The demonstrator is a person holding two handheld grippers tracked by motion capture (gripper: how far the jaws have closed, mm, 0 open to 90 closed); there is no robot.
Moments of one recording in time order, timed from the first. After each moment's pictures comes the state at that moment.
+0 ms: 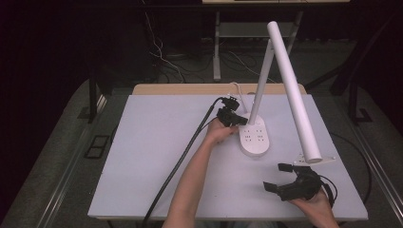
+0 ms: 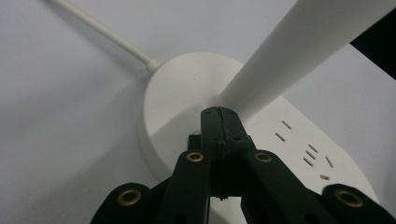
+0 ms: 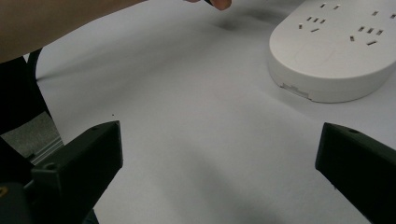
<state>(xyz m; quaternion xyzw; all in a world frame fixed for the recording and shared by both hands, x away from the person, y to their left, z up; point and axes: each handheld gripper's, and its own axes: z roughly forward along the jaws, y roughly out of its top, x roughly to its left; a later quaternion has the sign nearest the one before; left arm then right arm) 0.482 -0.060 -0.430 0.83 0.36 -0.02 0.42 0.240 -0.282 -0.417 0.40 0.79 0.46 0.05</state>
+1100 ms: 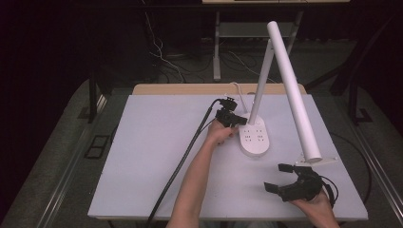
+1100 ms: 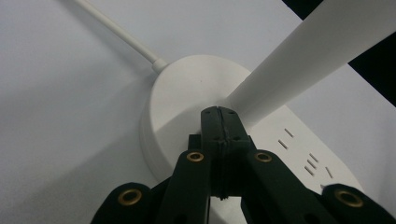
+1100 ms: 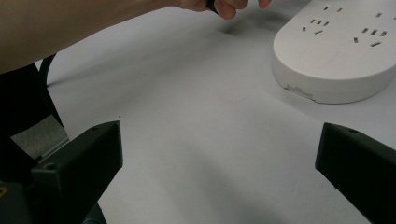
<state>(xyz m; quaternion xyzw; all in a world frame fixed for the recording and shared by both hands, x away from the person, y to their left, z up) 0.484 -0.054 -0.437 0.81 0.38 -0.04 0.44 0.238 -0.284 -0.416 0.40 0.79 0.47 0.04</state>
